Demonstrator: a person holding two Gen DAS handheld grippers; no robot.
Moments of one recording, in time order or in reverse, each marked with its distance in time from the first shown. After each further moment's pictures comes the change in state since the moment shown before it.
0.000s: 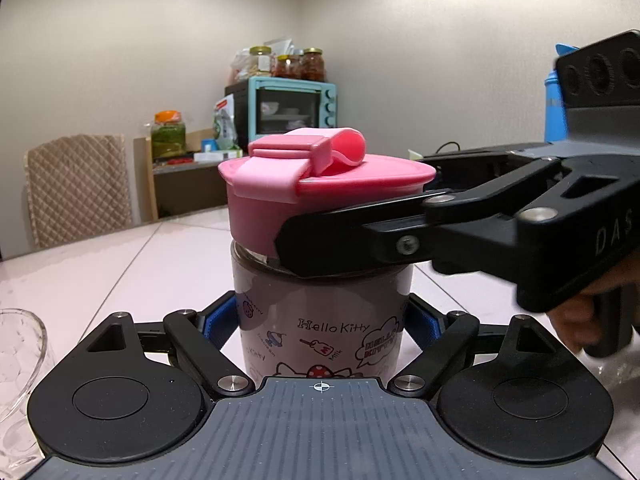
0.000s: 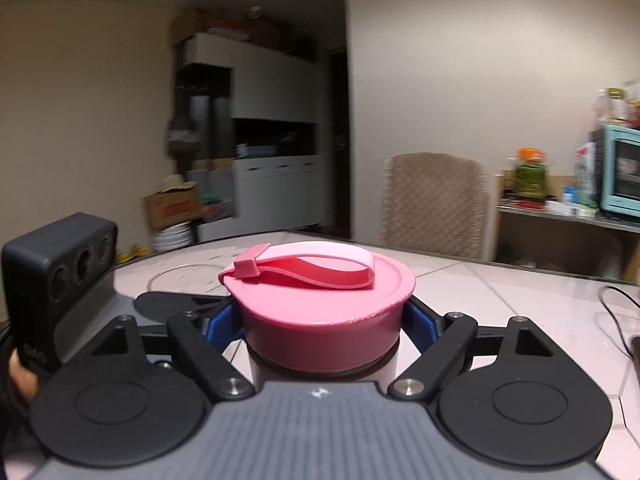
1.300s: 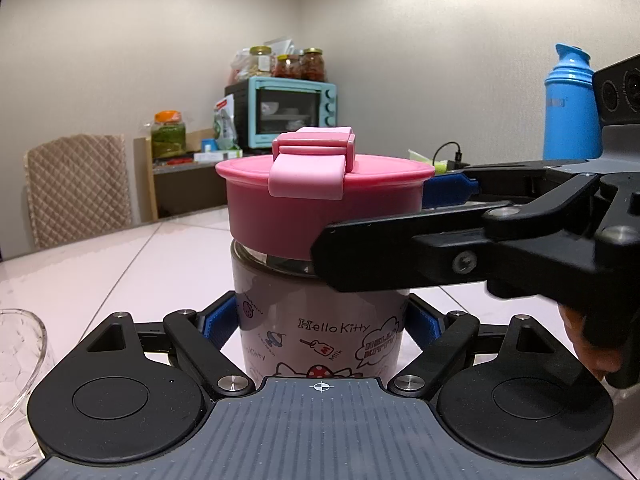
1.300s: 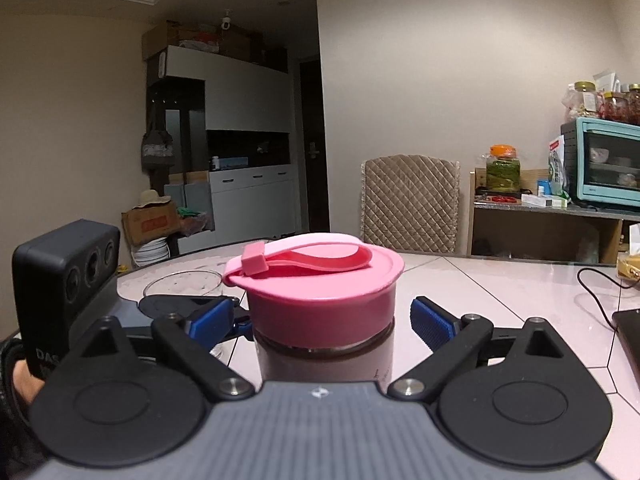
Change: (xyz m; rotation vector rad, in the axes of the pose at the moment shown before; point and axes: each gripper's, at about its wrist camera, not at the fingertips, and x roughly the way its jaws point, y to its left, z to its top) left arm 0.000 0.002 0.000 0.001 0.000 0.000; right arm -0.018 0.019 -0.011 0.079 -0.045 -0.147
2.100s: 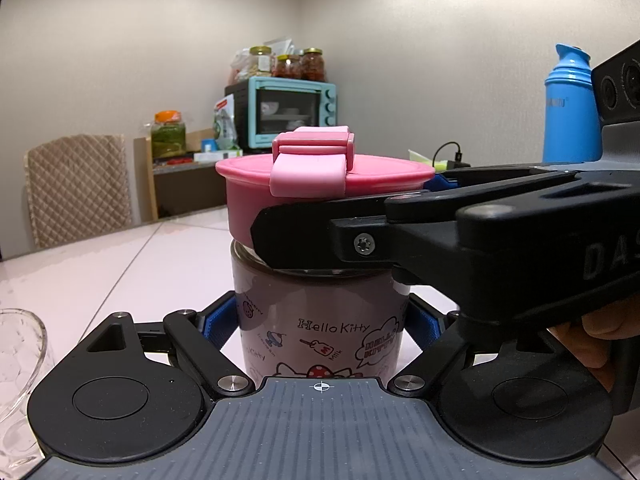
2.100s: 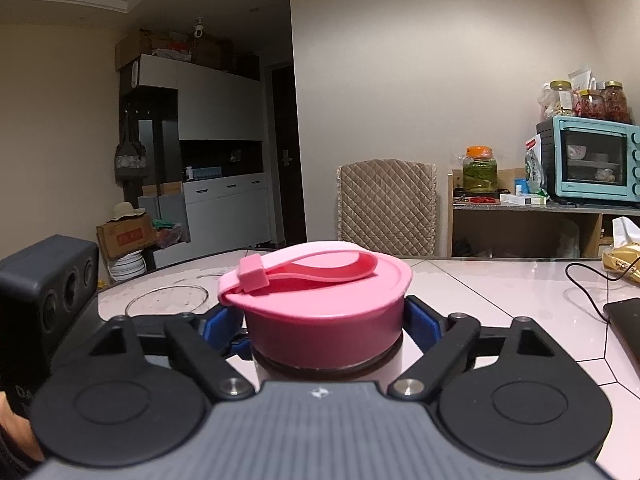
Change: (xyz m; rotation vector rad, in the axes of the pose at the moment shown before) left arm 0.000 0.002 0.000 -0.001 0.000 -0.001; right arm 0.011 0.015 -0.002 0.029 -0.022 -0.074
